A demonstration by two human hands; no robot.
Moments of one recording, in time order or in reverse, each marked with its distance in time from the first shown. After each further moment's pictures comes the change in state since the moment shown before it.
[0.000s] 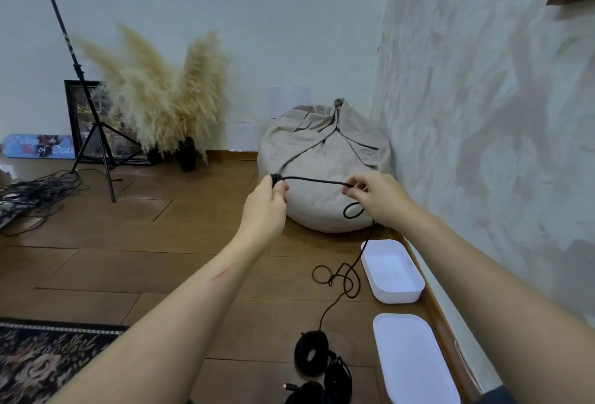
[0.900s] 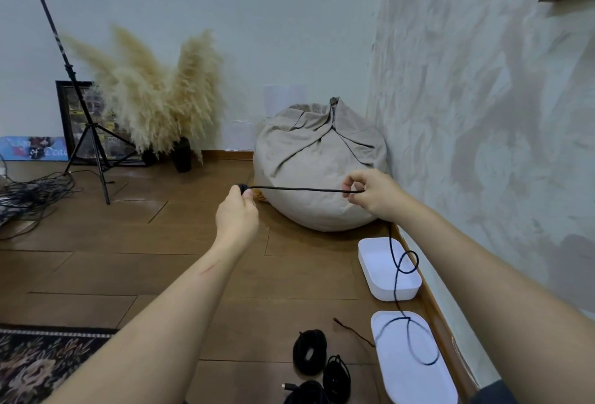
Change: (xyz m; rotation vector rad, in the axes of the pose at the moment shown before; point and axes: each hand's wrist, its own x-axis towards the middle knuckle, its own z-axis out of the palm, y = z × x) left_hand 0.018 -0.045 -0.010 0.146 0.121 -0.157; right_hand 0.007 0.009 -0.002 0.116 -0.101 0.061
